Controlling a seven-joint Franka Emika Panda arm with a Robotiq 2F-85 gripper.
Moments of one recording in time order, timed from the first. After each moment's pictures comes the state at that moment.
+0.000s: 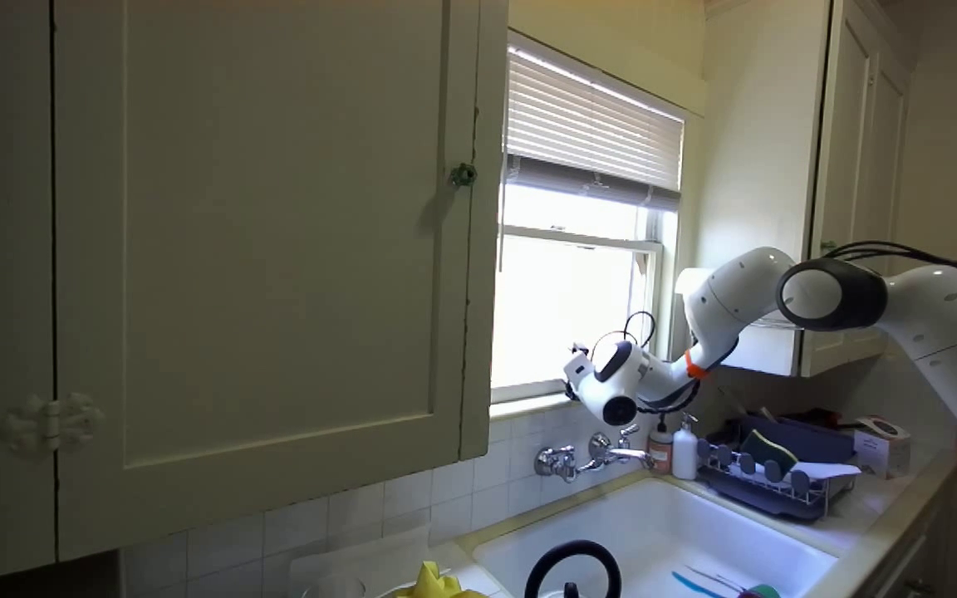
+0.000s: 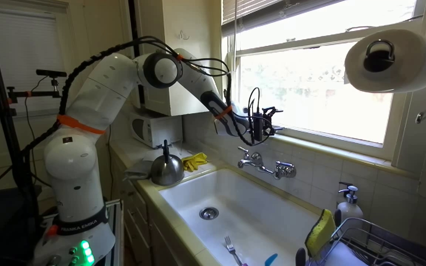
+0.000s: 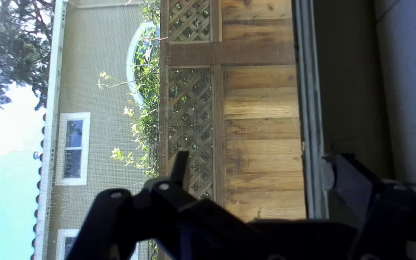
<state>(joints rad) 0.20 0.59 0.05 -1.63 -2.50 2.24 1.11</state>
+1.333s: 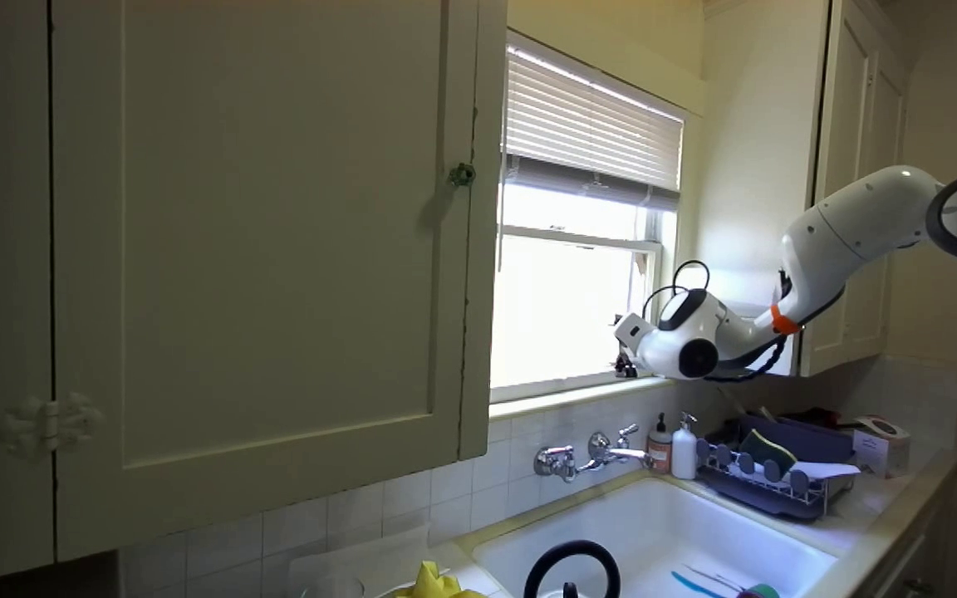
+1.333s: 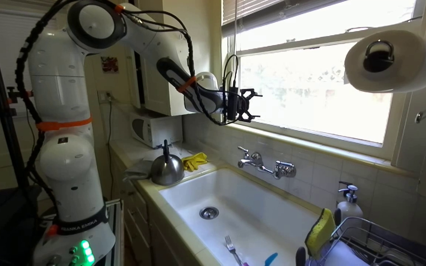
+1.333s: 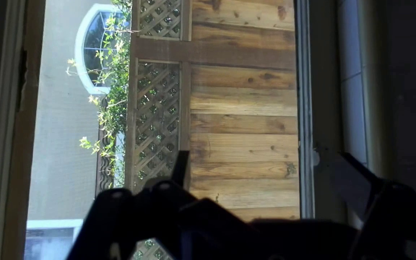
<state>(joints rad) 0.12 0.02 0.11 -2.15 -2.38 2.46 0.91</state>
